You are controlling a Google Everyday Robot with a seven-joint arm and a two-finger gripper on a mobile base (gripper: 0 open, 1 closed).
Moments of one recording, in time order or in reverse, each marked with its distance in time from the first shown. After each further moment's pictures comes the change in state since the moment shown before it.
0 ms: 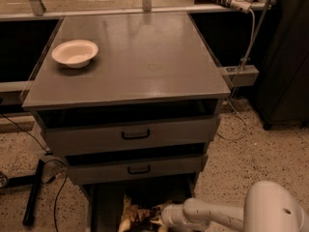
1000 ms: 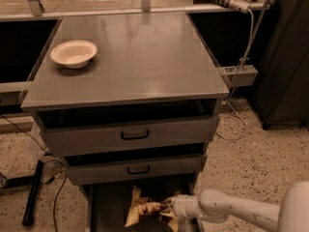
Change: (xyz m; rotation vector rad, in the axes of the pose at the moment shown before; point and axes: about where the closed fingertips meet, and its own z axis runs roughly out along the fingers) arm -0.044 -0.021 -0.100 0.006 -0.028 -0.041
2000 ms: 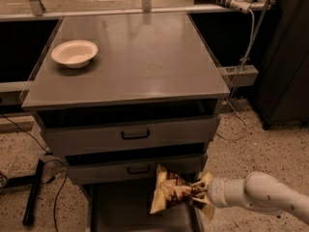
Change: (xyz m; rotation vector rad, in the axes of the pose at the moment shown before) arm -0.075 -0.037 -0.217 0.111 0.072 -0.104
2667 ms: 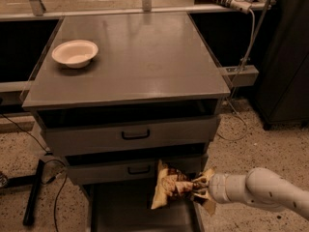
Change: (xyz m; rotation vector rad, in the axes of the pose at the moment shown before) arm -0.009 -0.016 -0.018 0.023 0.023 -0.037
